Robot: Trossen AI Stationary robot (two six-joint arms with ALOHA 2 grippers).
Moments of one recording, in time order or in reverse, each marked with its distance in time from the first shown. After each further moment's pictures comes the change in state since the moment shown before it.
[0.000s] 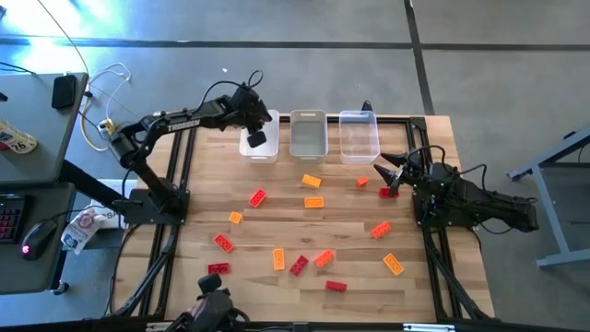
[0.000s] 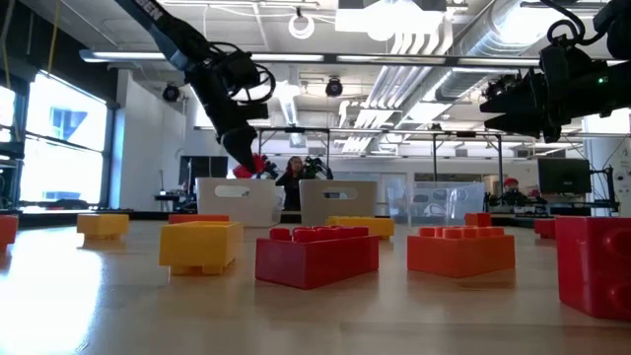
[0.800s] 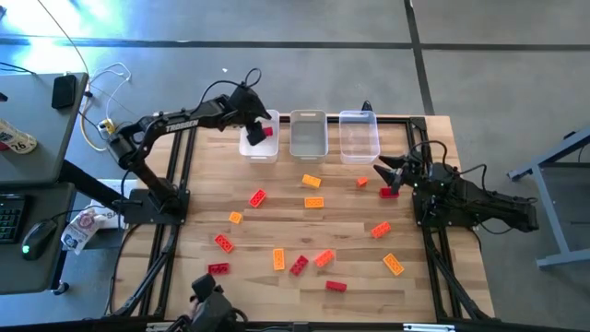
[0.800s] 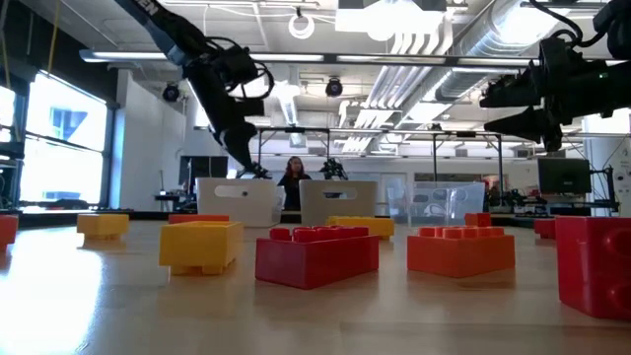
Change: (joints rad) left arm -0.008 -0.043 0.000 -0.029 -0.092 -0.081; right arm 0.000 0.000 -0.001 0.001 -0.028 0.220
